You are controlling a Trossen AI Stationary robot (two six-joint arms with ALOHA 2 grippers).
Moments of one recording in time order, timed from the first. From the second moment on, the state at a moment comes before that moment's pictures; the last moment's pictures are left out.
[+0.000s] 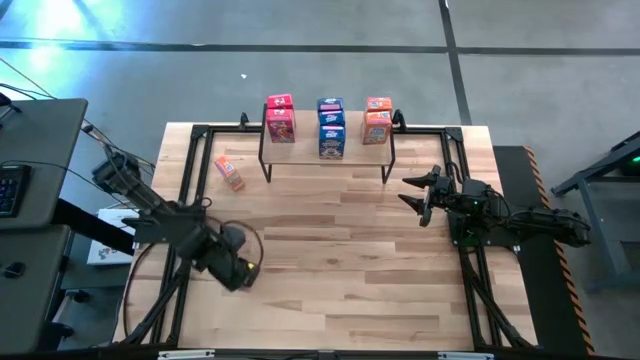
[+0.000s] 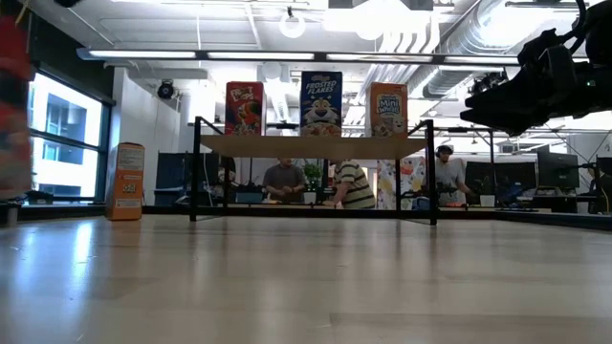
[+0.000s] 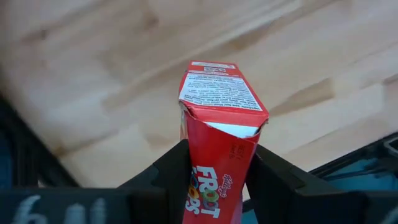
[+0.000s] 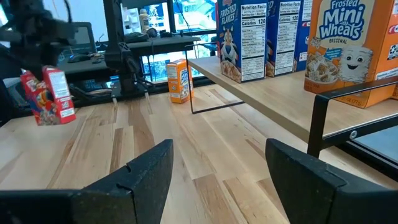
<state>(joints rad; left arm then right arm) -0.66 1.40 1.18 -1.17 -0.05 -1.81 -0.20 0.09 0.01 0.03 0.10 0.07</state>
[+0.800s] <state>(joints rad) -0.03 1.23 1.26 -1.20 -0.12 -0.61 -0.20 0.09 0.01 0.03 0.10 0.07</state>
